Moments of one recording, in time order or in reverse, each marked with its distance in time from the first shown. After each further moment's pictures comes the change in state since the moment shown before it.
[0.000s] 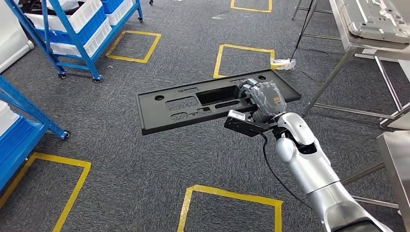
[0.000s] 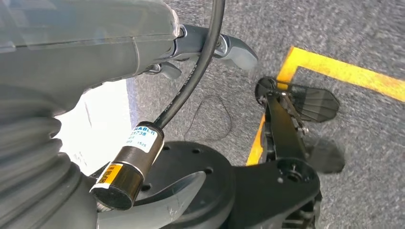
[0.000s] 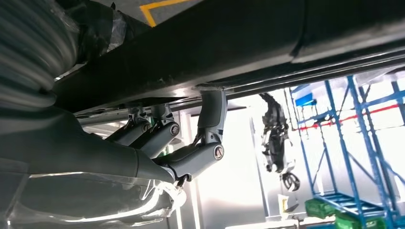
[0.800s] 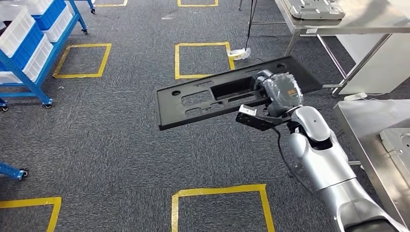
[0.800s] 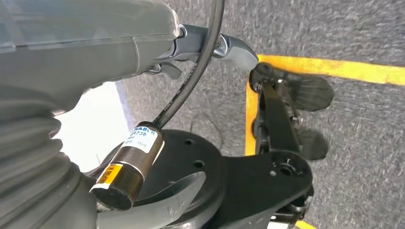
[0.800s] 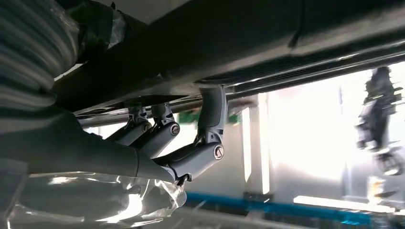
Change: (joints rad) left arm -0.011 -0.003 -0.008 0.000 0.018 -0.010 -0.047; right arm -0.030 -0.081 -0.023 -0.024 0.123 -0.033 0.044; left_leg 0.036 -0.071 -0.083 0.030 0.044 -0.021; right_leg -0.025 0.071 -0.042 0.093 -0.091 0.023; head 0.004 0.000
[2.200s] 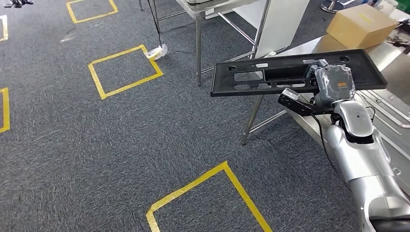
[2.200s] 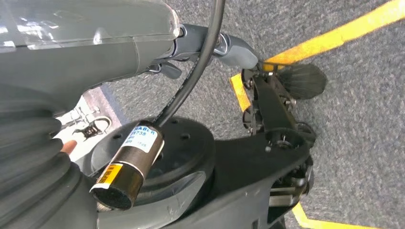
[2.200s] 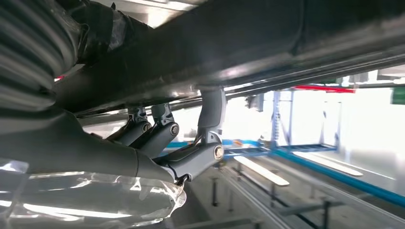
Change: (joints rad) left arm -0.009 -0.021 -0.075 0.000 0.033 -0.021 -0.056; right arm -0.046 -0.111 -0.173 0.148 0.156 -0.088 0.050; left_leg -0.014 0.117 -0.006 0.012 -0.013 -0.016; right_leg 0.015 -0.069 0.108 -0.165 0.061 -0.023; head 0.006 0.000
